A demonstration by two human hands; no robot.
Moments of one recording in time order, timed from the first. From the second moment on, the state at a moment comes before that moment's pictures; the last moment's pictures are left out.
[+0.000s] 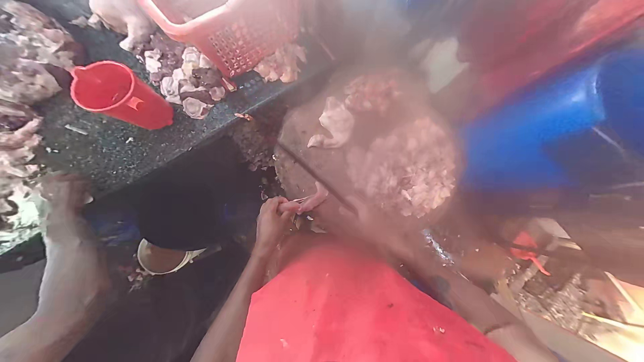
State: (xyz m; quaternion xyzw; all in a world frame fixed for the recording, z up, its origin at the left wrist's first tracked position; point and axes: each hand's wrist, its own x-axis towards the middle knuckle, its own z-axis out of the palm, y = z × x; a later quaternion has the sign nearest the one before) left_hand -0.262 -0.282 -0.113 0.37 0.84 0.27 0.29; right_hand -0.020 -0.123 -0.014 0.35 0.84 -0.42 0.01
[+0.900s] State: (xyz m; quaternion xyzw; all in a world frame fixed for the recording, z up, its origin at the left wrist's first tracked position) left_hand -0.241 -0.285 -0.116 0.33 0.83 0.23 0.40; right_hand -0.011 -0.158 -0.065 0.40 0.70 -0.55 0.21
